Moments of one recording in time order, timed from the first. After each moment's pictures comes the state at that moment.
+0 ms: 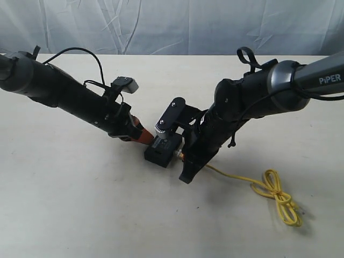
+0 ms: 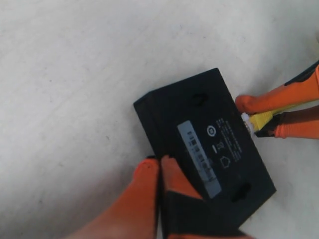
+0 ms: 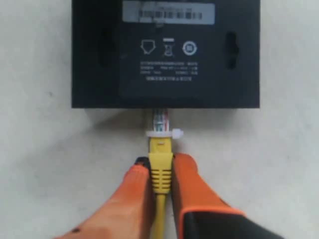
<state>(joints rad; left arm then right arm) -0.28 2.18 -1.22 -1.21 0.85 1.45 0.61 1.98 -1.07 0.35 0.41 -0.87</state>
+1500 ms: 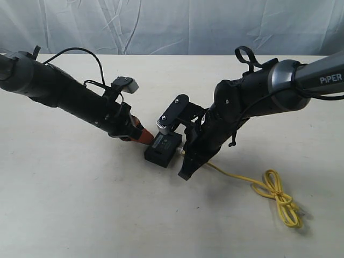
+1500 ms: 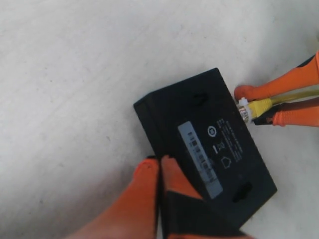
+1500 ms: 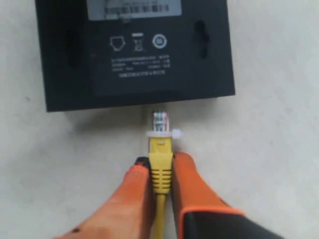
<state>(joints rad) -0.28 2.18 -1.22 -1.21 0.85 1.45 0.61 1.98 -1.07 0.26 0.40 -0.72</state>
